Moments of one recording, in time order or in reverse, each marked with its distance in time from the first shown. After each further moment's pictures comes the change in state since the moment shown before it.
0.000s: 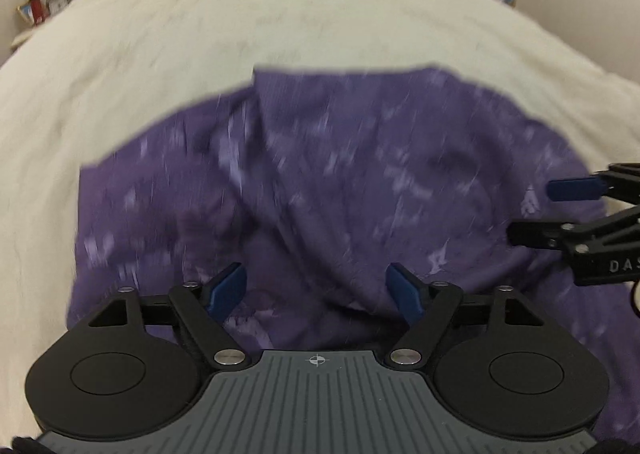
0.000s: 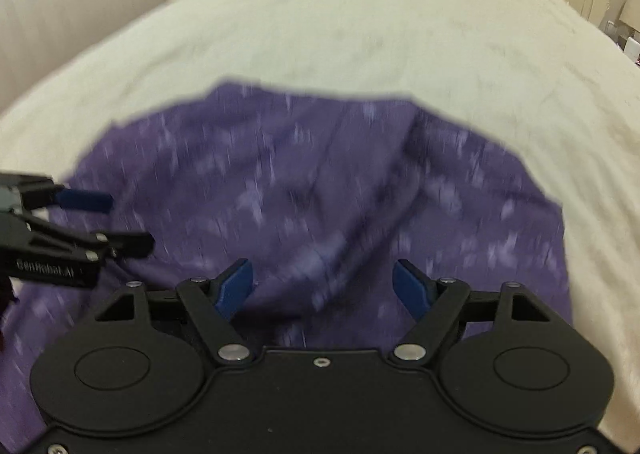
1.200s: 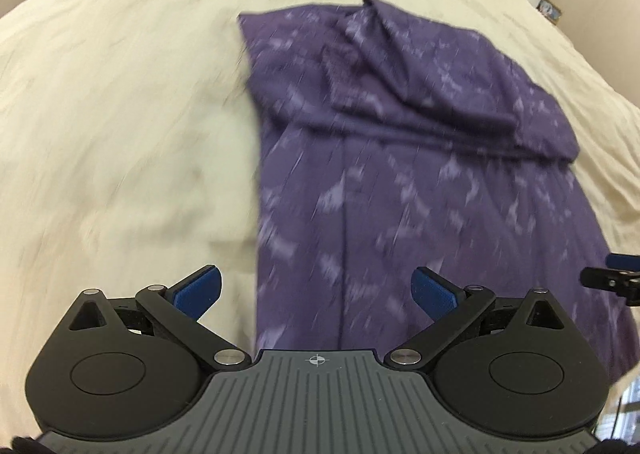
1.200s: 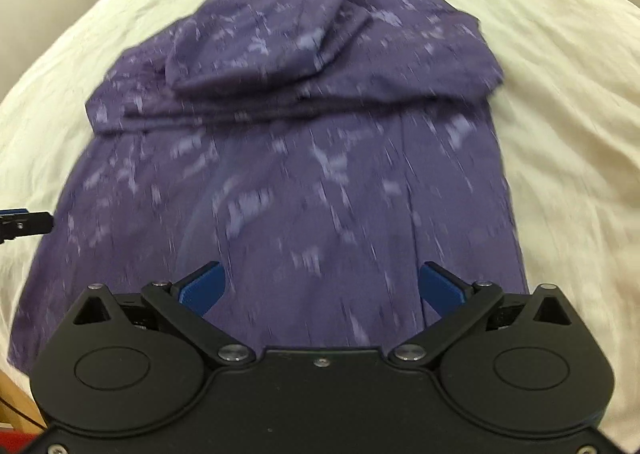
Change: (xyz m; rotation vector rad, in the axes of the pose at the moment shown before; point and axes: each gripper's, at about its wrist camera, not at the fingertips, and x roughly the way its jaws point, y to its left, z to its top) left arm -0.126 0.054 -0.149 -0.235 0.109 -0.004; right arm -0.107 0.022 -0.127 0.230 0.182 -0.044
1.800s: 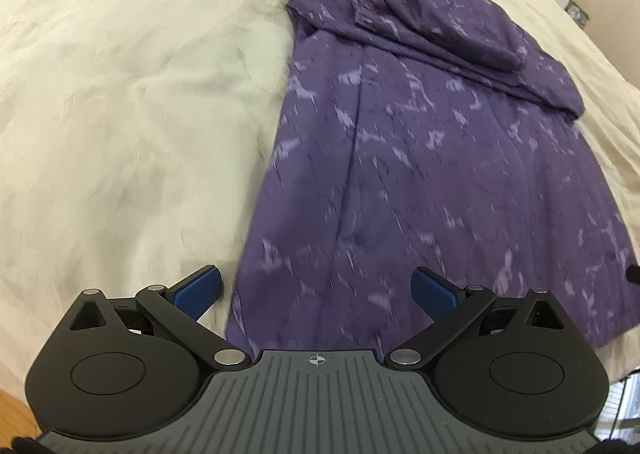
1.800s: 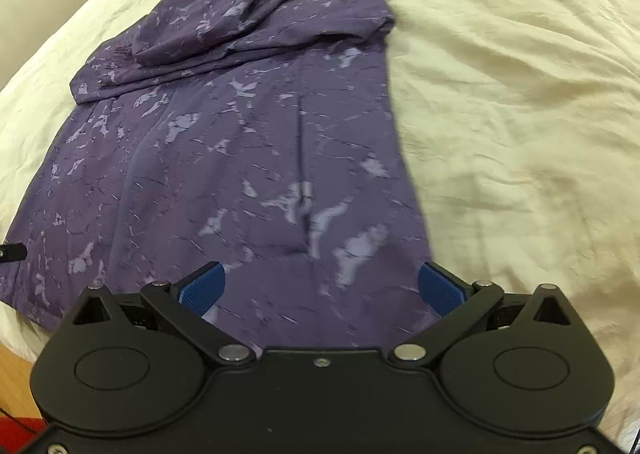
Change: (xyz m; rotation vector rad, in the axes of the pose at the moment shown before) left arm -0.024 -0.014 -0.091 -0.084 0.022 0.073; right arm -0.050 -0.064 -0.085 0.070 -0.028 -0.041
